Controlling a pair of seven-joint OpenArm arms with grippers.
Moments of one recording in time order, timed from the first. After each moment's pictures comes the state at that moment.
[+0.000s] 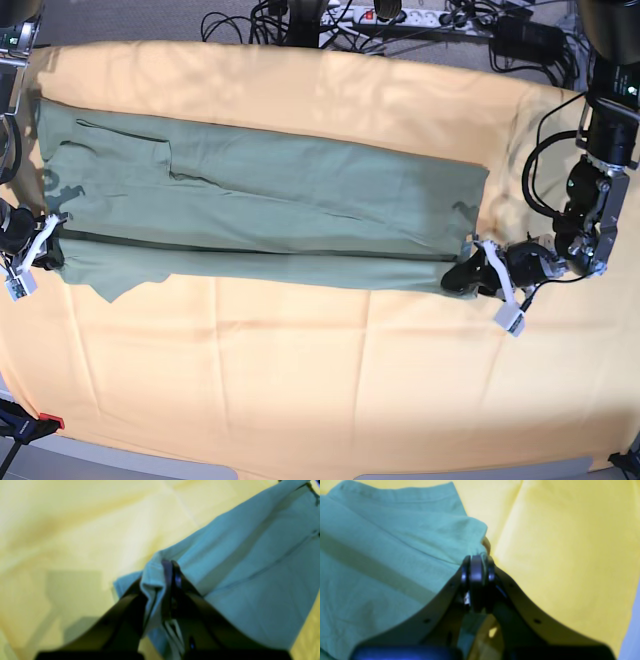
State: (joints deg) left arm -27.1 -39.0 26.7 60.7 -60.0 -43.9 34.9; right arm 10.3 38.2 11.8 67.0 20.9 41.7 -33.2
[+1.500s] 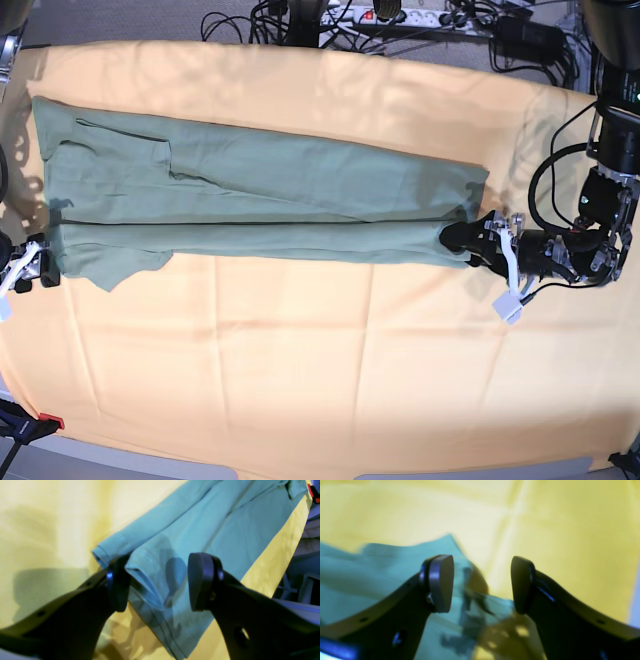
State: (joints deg) left arm -29.4 -40.3 26.7 60.8 -78.7 -43.7 65.4; right arm 14.8 41.5 11.8 67.7 34.7 35.5 -44.6
